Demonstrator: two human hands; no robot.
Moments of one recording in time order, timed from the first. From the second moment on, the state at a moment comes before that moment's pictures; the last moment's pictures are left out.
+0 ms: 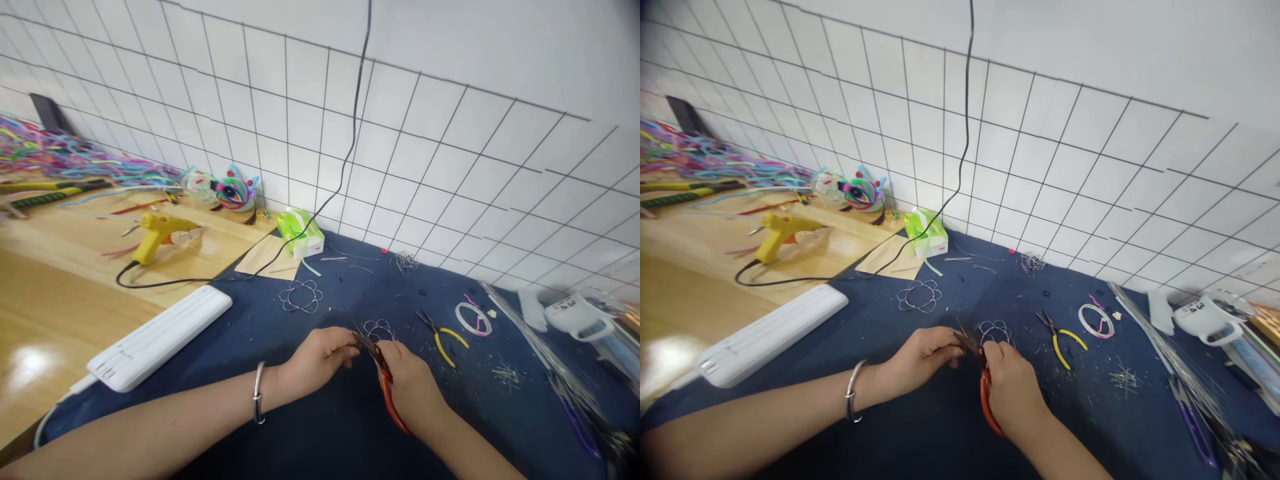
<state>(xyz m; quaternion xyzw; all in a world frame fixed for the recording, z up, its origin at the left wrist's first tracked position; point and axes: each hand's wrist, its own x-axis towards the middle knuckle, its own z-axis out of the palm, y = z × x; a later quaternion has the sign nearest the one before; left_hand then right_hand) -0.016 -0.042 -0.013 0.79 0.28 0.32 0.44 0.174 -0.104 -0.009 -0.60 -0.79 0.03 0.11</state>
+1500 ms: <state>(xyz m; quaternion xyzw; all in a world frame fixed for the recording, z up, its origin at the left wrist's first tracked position) 0.283 -0.124 -0.006 0.72 0.16 0.04 0.68 0.382 -0.264 0.013 -0.80 -0.45 0.27 0.30</state>
